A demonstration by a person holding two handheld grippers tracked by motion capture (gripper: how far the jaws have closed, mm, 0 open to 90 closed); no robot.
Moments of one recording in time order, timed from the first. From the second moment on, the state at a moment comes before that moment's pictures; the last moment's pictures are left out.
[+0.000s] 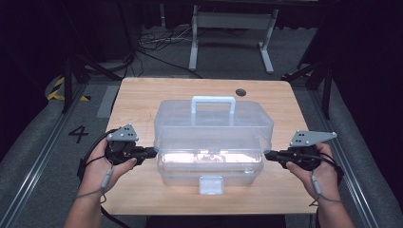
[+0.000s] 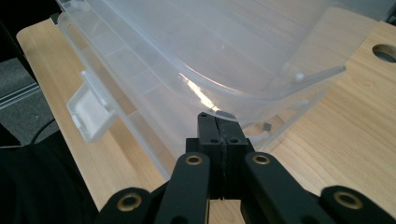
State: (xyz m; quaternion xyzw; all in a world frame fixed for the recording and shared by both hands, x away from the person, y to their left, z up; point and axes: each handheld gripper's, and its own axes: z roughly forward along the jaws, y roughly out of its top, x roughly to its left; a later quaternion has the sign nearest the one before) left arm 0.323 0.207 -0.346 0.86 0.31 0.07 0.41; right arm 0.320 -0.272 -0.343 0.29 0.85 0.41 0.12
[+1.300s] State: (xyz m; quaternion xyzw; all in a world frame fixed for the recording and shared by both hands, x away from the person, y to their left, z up) left arm 0.323 0.198 -0.360 0.90 0.30 0.01 0.33; right arm 0.323 -0.264 -0.357 0.29 0.90 0.32 0.08
